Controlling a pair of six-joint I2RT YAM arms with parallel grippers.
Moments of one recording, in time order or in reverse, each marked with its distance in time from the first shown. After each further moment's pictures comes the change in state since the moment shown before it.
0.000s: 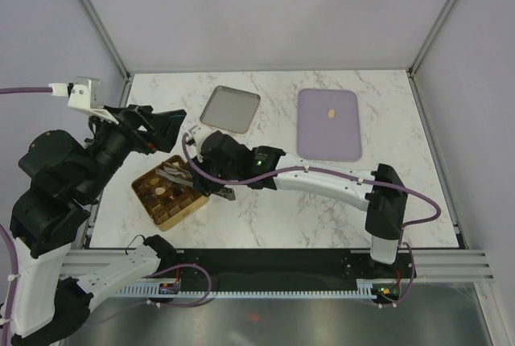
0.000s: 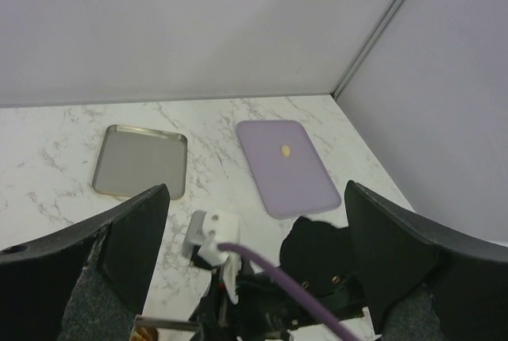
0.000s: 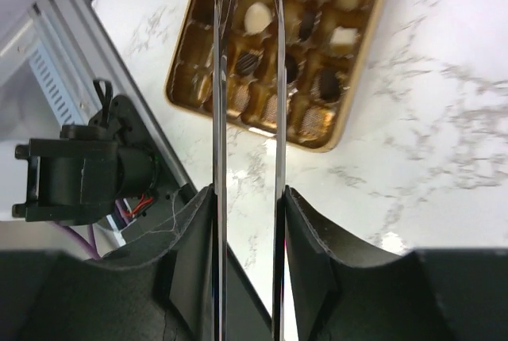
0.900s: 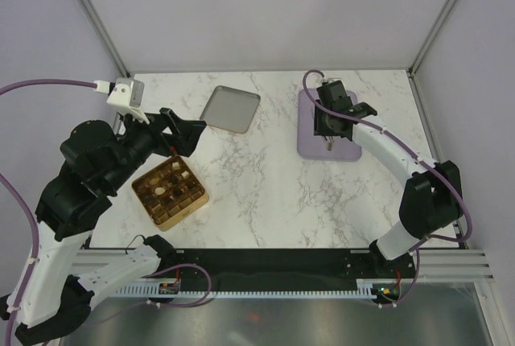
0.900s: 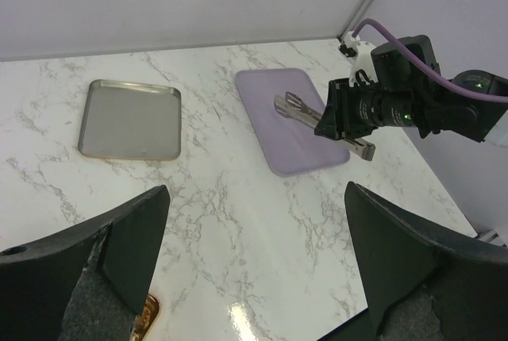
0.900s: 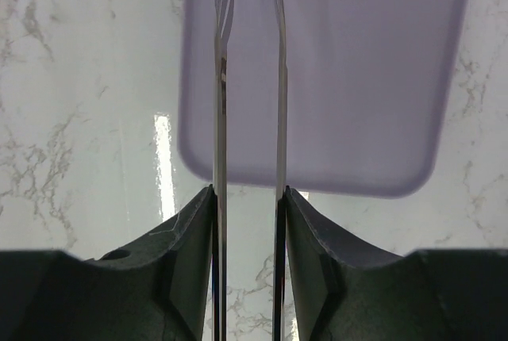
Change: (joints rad) left arm 0.000 0.023 -0.127 -0.005 0.072 -0.001; right arm -0.747 -0.271 -0.349 -0.177 0.284 -0.007
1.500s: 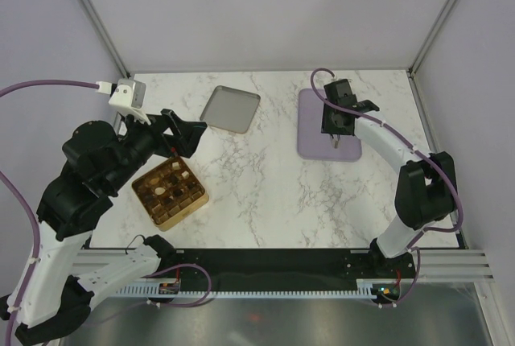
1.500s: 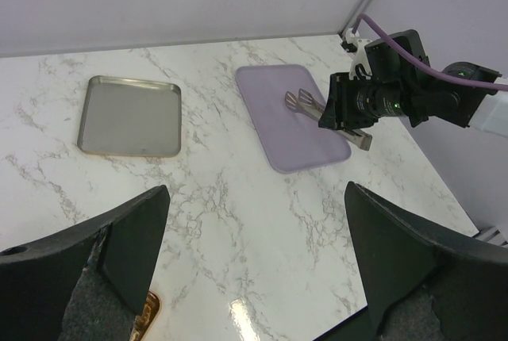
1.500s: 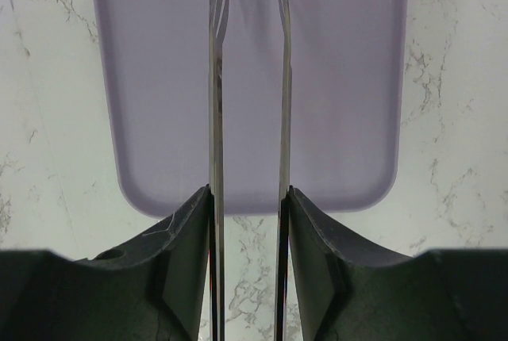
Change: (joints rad) left arm 0.000 -0.004 -0.013 0.000 0.003 0.000; right arm -0.102 0.074 -0.001 0.013 0.041 0.015
